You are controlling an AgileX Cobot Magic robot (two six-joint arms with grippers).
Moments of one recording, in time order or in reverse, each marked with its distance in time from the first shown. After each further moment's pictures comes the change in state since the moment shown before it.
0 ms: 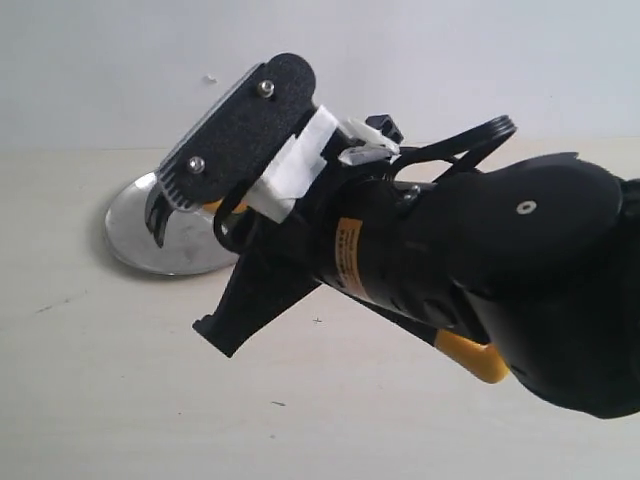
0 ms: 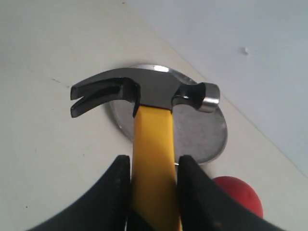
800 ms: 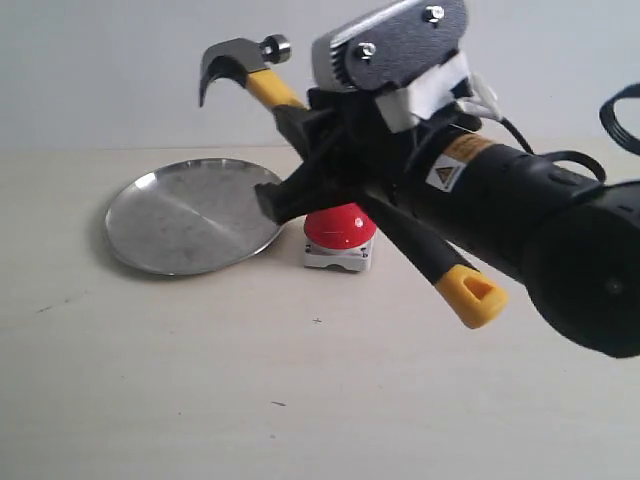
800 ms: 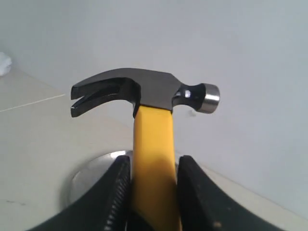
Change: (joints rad) left arm 0.000 0.000 0.000 0.000 0.000 0.000; right arm -0.259 0.011 0.158 1.979 -0.975 -1.810
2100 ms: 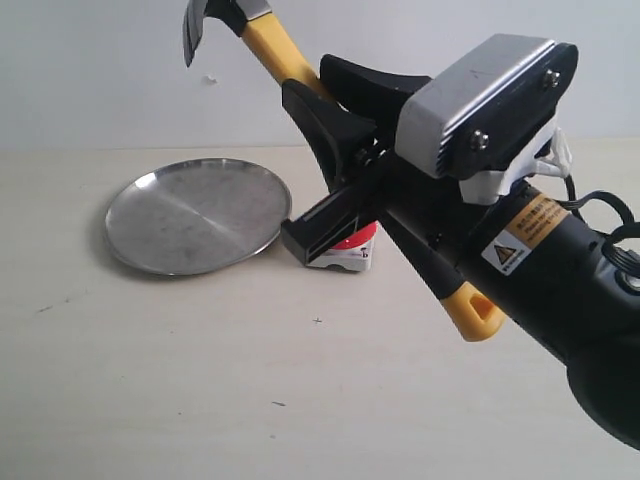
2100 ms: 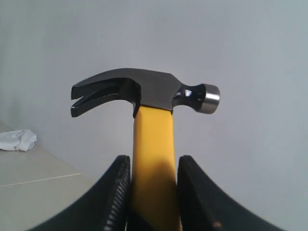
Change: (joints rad) left arm 0.000 0.000 0.000 -0.213 -0.324 -0.090; right arm -0.003 0.010 0.185 -0.240 -0.528 0.112
